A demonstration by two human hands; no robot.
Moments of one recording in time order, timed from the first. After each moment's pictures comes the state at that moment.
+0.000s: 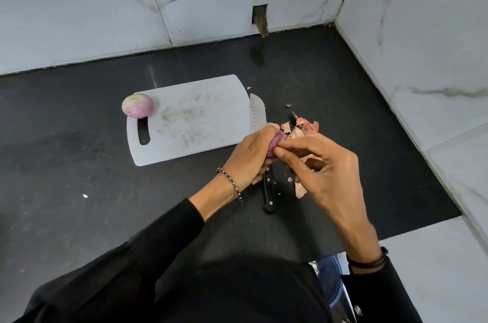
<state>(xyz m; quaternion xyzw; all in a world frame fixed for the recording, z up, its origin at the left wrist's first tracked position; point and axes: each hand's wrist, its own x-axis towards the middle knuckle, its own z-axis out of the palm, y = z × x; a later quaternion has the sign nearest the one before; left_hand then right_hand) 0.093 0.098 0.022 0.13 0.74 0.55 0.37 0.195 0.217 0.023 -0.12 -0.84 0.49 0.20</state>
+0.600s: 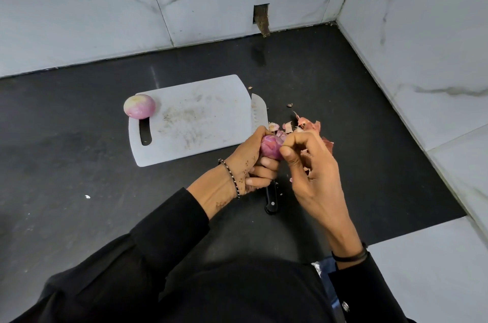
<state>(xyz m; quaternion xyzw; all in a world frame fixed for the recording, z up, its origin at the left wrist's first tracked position) 0.080 0.098 0.009 -0.09 0.50 0.62 0.61 0.187 0.208 -0.001 -0.08 -0.84 0.50 0.22</state>
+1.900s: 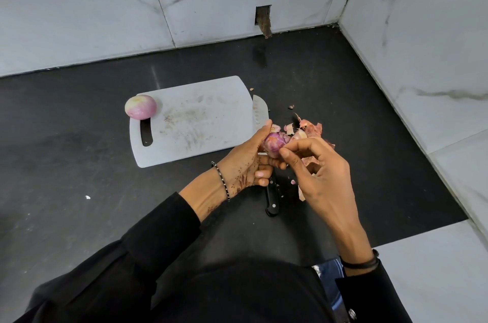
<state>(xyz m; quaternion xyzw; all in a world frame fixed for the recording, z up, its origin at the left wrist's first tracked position) 0.078 0.091 0.011 -0.02 0.55 0.62 0.55 0.190 0.215 0.002 -0.16 -0.83 0.51 0.19</state>
